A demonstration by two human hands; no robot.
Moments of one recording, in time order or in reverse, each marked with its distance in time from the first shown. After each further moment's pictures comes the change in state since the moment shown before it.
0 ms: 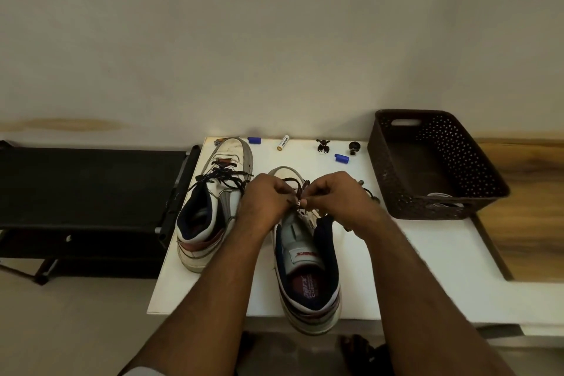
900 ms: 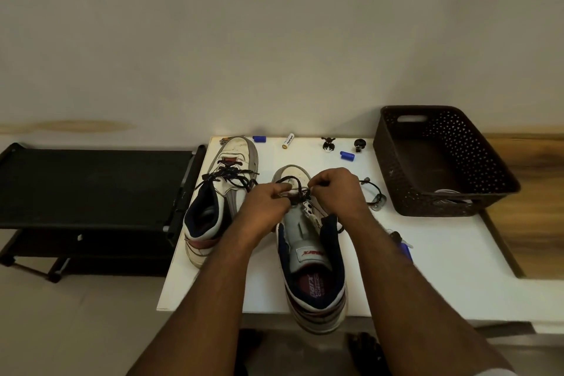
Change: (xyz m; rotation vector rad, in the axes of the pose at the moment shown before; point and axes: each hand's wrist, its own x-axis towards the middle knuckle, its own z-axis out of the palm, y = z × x) left_hand -0.017 -0.011 -0.011 -0.232 -0.116 -0.086; right_hand 0.028 0.010 0.021 -0.166 0.256 0.064
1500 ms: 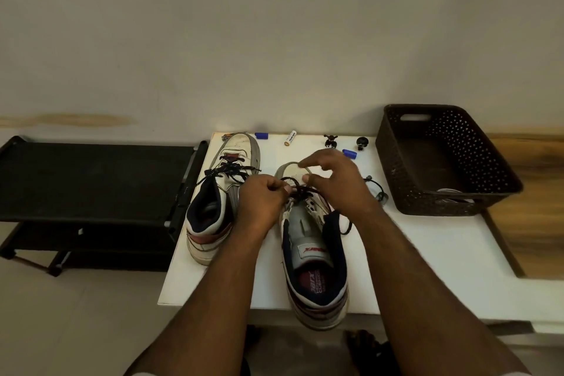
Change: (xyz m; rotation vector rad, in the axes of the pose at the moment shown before) left_hand 0.009 -0.009 0.004 -0.008 0.264 0.096; right_hand 0.005 0.004 0.002 0.139 0.043 -0.282
